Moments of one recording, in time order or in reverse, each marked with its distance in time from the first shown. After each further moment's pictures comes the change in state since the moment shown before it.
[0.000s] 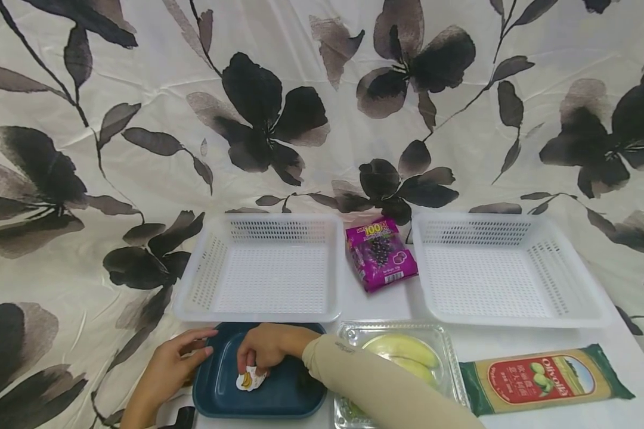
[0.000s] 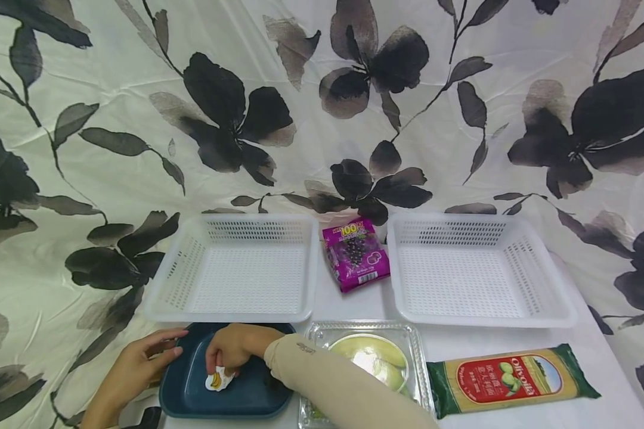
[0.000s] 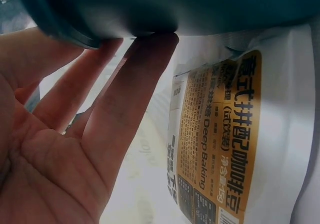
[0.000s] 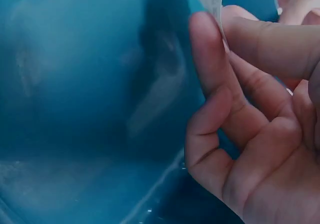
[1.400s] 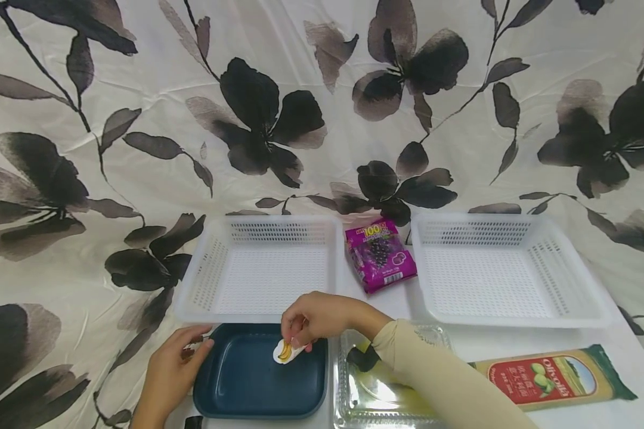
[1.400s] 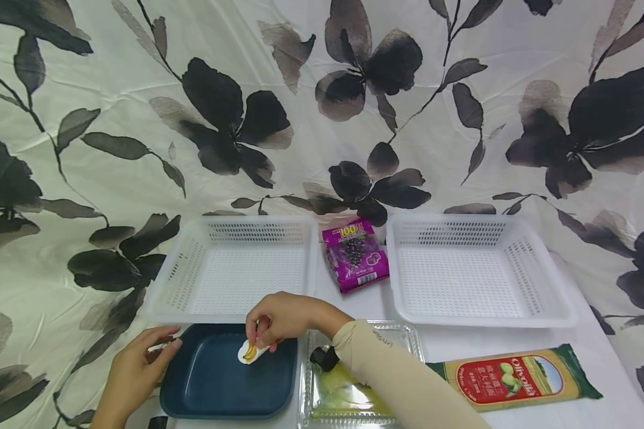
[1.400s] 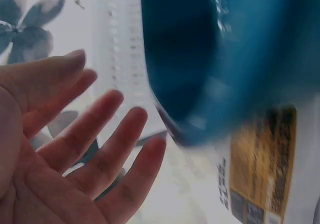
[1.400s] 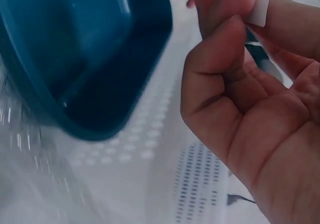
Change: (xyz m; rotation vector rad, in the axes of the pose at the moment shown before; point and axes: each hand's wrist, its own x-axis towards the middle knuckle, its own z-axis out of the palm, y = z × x) left_hand -0.018 0.041 0.006 0.223 0.337 0.163; right_hand -0.114 0.034 -0.055 0.481 0.144 -0.141
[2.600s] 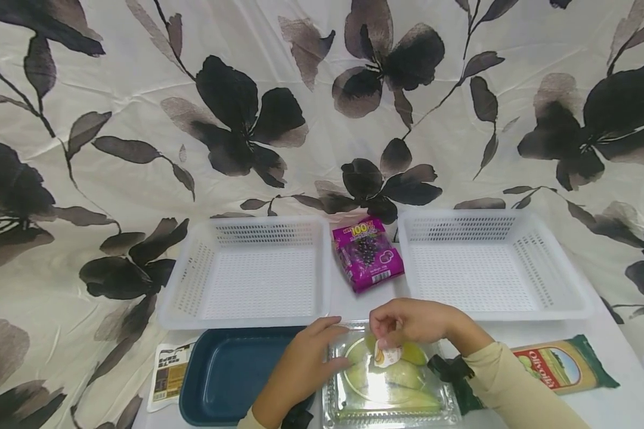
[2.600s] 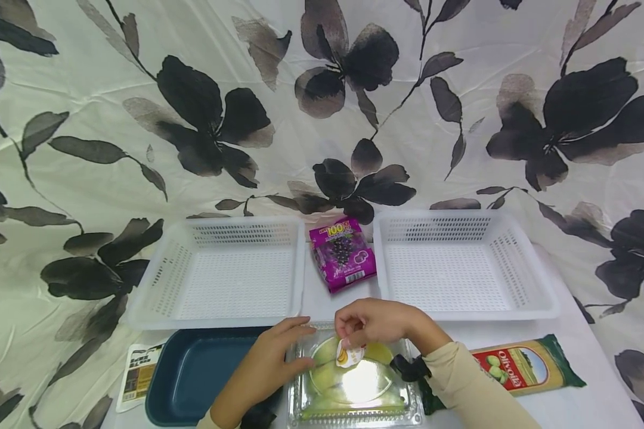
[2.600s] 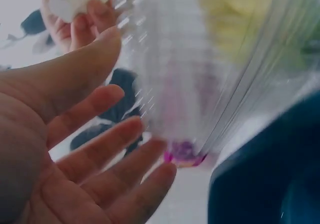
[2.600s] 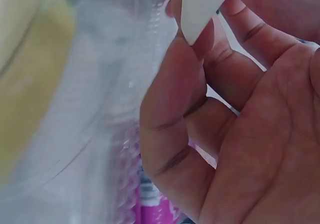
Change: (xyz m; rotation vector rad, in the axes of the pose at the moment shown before) left_hand 0.003 0.183 0.116 -0.144 -0.395 0.444; right_hand -0.158 0.064 -0.030 -0.020 0.111 0.033
